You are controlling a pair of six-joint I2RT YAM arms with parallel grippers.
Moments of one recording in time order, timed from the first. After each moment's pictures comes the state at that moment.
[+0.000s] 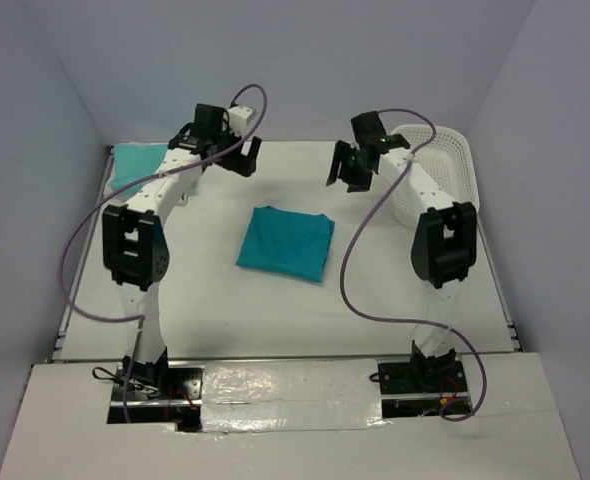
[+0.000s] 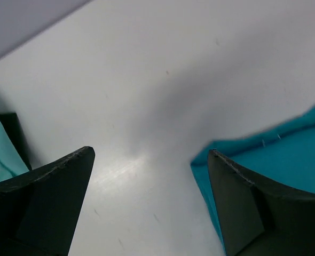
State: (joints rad) left arm -0.24 2.13 1.99 -0.53 0.17 0.19; right arm 0.27 2.08 1.91 -0.78 -0.12 0.49
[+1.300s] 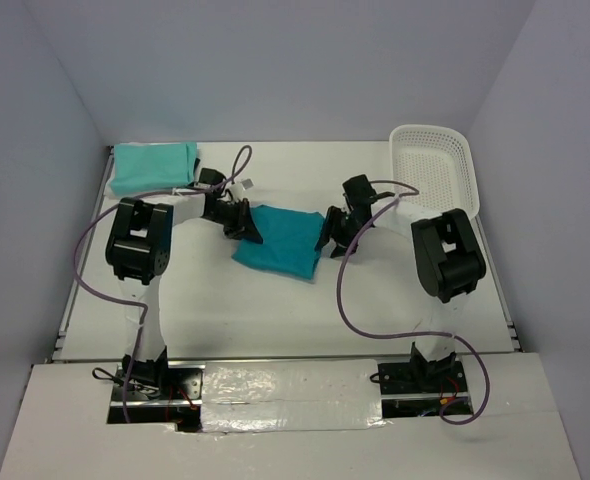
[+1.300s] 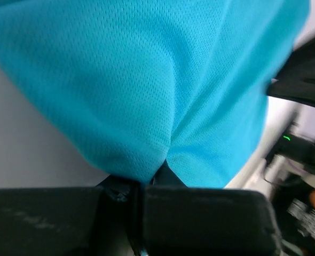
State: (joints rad) left arm -0.18 2.13 1.39 -0.41 0.82 -0.23; right arm 0.33 1.90 1.20 -0.45 -0.37 0.65
